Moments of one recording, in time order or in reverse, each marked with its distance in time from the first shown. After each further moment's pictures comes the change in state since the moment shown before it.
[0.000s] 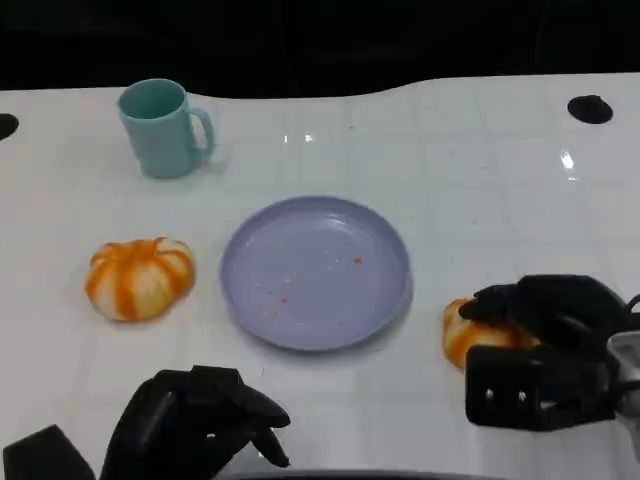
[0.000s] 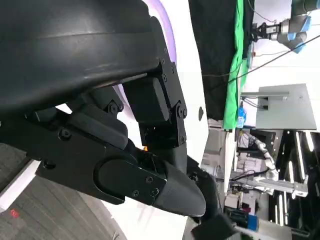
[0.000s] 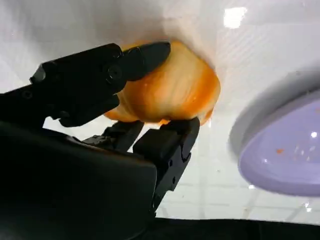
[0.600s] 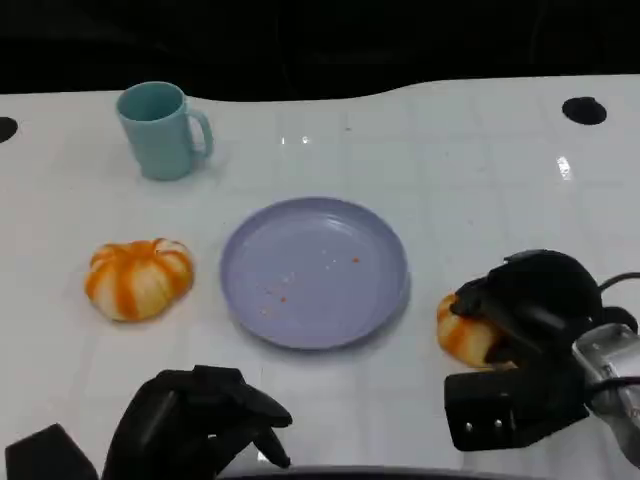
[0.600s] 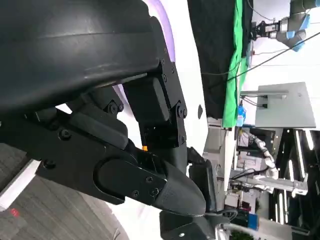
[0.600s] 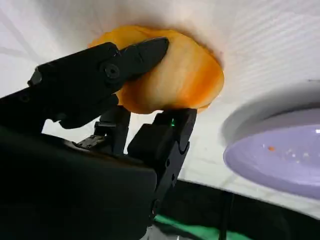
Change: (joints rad) left arm 0.007 -0.003 -0.002 -0.015 0.008 0.012 0.010; right arm -0.137 -0.015 0.188 0.281 -0.173 -0.145 -0.381
